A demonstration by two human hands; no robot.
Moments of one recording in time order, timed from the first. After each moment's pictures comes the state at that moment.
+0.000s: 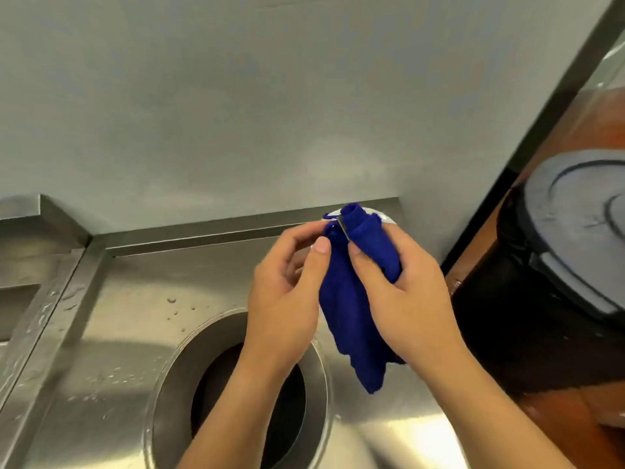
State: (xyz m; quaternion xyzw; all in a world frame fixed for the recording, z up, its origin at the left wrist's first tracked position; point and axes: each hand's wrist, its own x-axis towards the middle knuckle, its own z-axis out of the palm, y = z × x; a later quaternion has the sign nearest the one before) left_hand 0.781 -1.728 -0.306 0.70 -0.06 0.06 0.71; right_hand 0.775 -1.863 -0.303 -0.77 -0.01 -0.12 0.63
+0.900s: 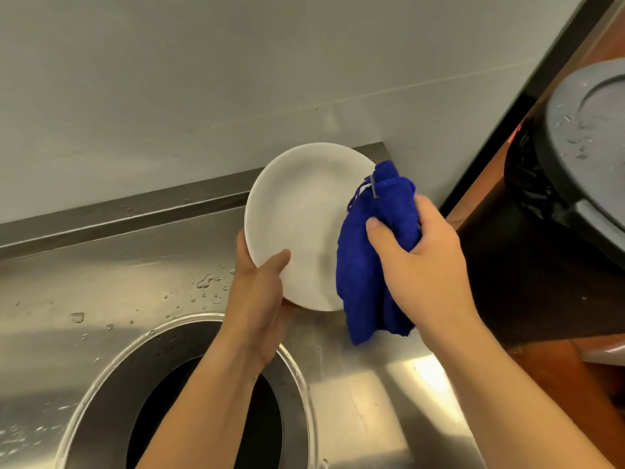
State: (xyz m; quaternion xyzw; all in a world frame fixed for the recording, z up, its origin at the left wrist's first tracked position) left_hand 0.881 -1.744 -0.448 0.61 0.22 -0.11 0.76; right_hand 0.858 -1.912 -0.425 -0.79 0.15 -0.15 0.58
